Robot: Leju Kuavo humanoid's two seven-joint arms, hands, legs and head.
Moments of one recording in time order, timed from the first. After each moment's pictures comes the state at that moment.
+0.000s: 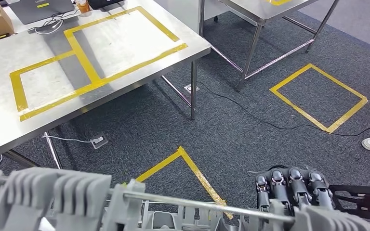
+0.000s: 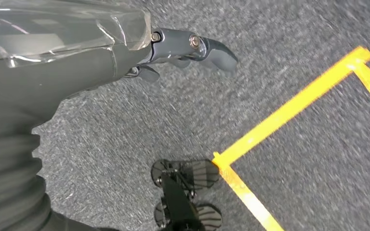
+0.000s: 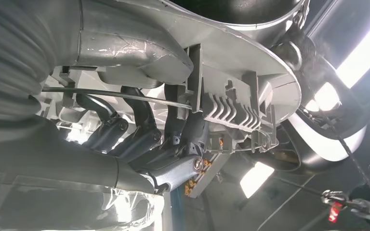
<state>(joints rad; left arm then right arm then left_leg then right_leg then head) 0.06 0.12 -0.44 -0.47 0.43 0.21 -0.21 -0.10 -0.09 0.34 -2.01 -0.70 0.95 -0.36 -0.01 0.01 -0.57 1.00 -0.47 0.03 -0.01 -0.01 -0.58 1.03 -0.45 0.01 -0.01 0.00</state>
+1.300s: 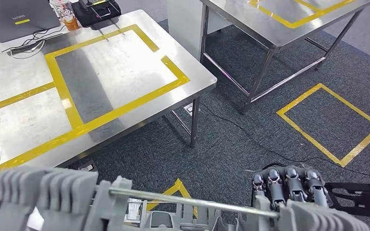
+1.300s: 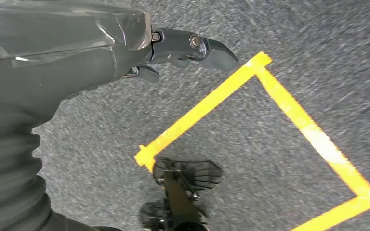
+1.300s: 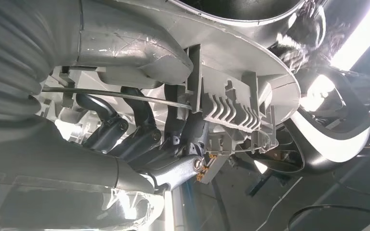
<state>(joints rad) 0.05 0.10 -0.42 -0.45 0.43 0.21 -0.23 -0.12 -0.09 0.35 -2.00 -0.71 0.95 -0.34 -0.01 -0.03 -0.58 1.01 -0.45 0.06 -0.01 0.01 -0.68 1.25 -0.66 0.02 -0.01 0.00</state>
